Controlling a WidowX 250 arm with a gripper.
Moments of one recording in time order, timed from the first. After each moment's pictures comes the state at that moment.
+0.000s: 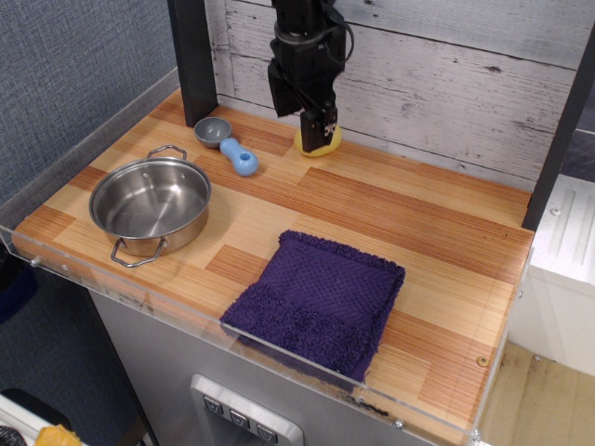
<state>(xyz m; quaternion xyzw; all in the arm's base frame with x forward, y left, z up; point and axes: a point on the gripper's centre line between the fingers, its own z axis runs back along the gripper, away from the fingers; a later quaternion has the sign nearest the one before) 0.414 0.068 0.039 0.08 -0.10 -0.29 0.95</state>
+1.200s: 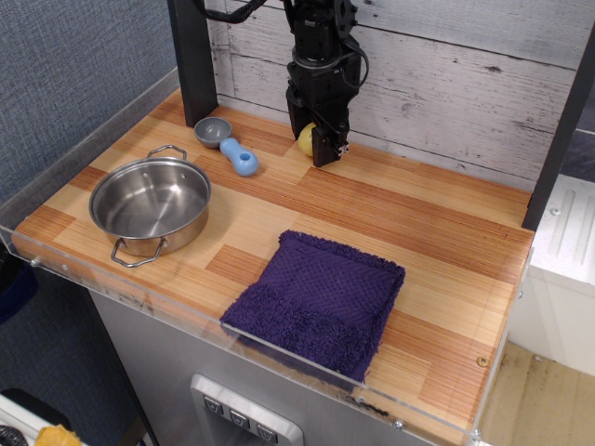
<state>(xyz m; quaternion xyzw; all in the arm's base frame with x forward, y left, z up) 0.421 0.056 0.017 0.07 -0.10 -0.30 0.95</state>
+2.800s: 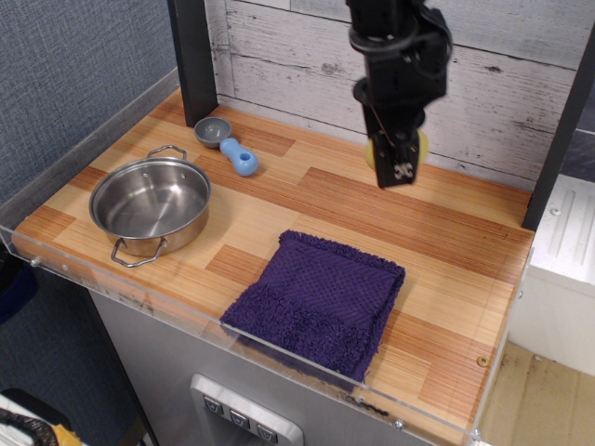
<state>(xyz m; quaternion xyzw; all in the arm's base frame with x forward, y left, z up) 0.338 -0.050 0.090 0.01 -0.13 -0.48 0.87</state>
